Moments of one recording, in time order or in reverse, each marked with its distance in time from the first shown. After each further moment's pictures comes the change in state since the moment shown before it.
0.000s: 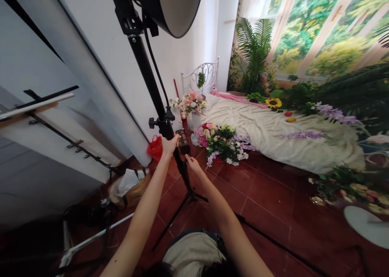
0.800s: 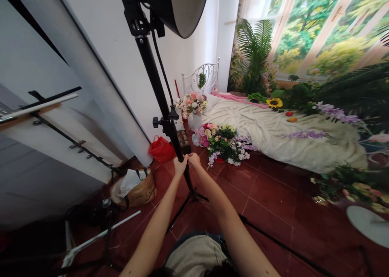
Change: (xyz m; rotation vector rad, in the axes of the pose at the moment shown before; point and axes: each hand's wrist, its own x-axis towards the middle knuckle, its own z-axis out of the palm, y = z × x) left_hand -0.054 -0.125 -0.018 0.133 0.106 -0.111; right_hand -0.007 -0.040 0.014 -0.298 0.180 0.031
